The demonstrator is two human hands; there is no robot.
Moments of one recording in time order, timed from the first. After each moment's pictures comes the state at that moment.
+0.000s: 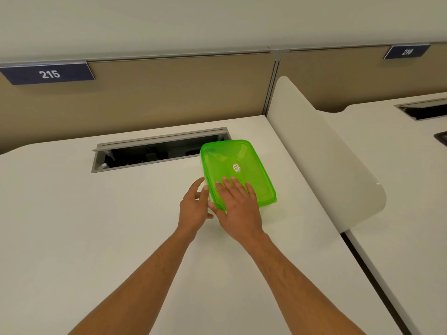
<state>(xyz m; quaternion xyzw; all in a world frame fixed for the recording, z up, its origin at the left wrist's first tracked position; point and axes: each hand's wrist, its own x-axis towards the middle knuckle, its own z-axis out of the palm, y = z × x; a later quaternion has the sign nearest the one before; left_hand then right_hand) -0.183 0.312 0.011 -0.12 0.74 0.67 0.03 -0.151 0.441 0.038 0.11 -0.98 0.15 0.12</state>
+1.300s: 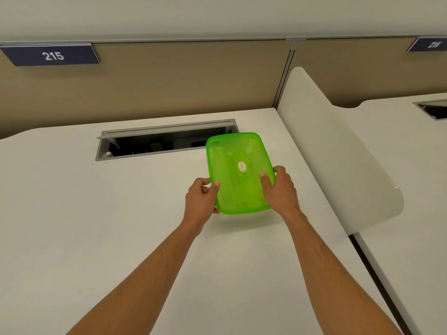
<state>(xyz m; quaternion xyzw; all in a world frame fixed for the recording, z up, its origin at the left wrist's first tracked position) -0.189 0.315 0.010 -0.15 0.74 0.65 0.04 -0.202 0.521 0.026 -0.14 -0.92 0.36 0.03</state>
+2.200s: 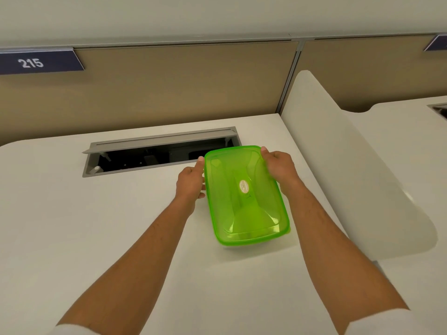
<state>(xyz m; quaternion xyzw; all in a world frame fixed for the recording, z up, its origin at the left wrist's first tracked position) -0.304 0.303 0.014 -0.24 0.71 0.65 0.09 -0.328 0.529 0.042 -0.21 -0.83 0.52 -0.03</state>
